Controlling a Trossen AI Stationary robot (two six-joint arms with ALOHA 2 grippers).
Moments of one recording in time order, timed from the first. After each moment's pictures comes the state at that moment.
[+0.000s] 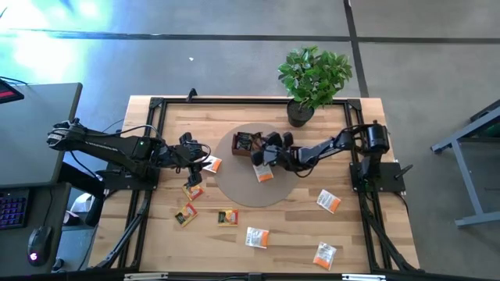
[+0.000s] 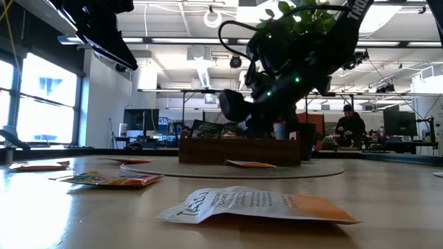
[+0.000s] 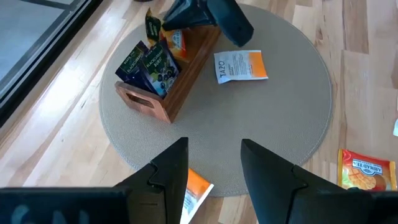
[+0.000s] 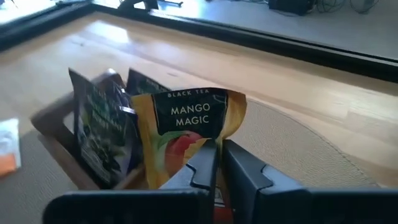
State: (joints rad) left arm -0.18 0.93 0.76 -0.57 -0.39 -0.29; right arm -0.05 1.90 0.88 0.38 0.76 0.62
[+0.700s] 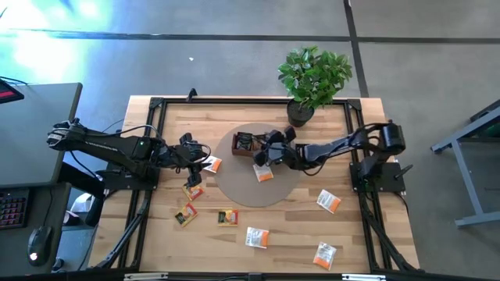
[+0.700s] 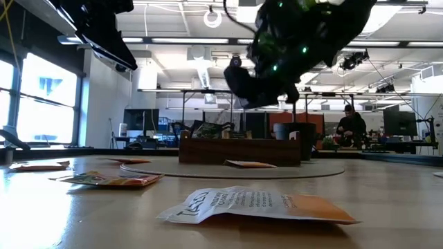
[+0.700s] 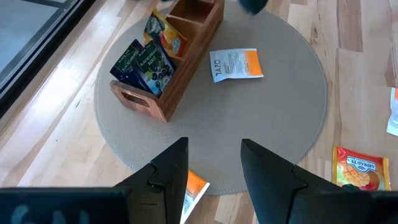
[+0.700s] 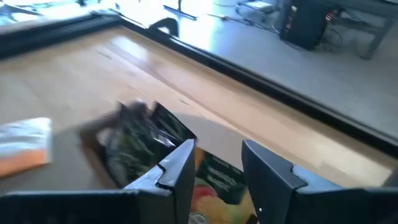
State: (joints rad) left arm -0.18 0.93 0.76 -0.57 -0.38 -0.29; right arm -0.02 1.74 0.88 0.31 0.76 0.39
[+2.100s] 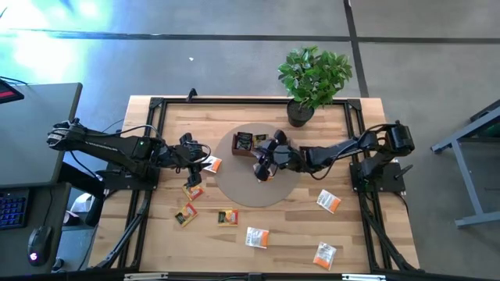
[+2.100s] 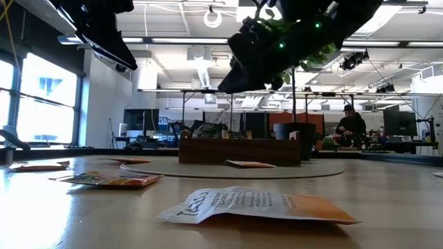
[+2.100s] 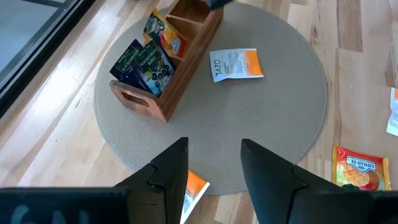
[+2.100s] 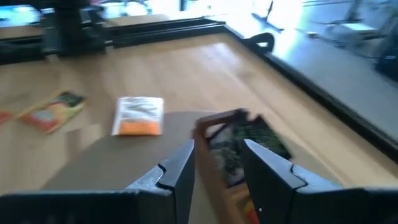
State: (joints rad) left arm -0.18 0.93 0.76 -0.57 -0.38 -0.29; right arm 0.04 1.67 0.88 0.36 0.47 0.18
